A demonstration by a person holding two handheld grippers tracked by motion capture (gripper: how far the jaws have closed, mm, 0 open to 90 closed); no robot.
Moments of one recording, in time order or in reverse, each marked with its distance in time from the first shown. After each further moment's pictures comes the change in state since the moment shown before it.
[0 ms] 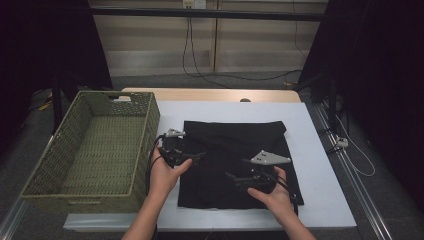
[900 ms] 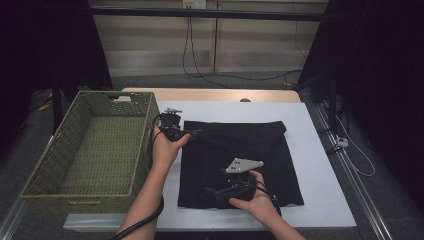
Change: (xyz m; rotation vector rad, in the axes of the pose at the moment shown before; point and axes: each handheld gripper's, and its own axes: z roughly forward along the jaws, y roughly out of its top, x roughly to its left) left arm 0.042 0.047 0.027 -0.020 0.049 -0.079; right arm 0.040 -0.003 0.034 0.108 0.147 -0.116
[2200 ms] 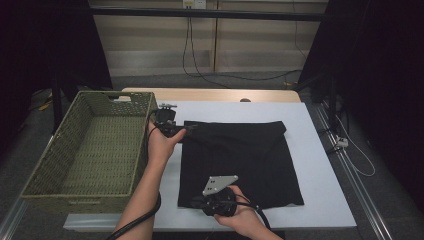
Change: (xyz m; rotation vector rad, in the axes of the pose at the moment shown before) left arm 0.005 0.009 -0.017 -0.026 0.028 -0.024; right arm 0.053 -0.002 0.024 0.098 0.163 -0.160
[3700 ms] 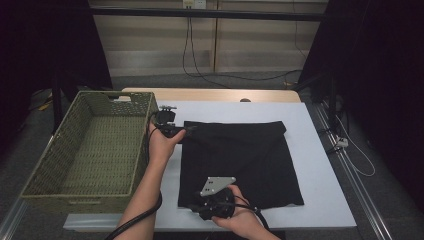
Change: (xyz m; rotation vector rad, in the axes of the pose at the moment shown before) left arm 0.009 -0.004 0.014 0.032 0.013 -0.025; right arm 0.005 0.002 0.003 0.018 -0.057 -0.031
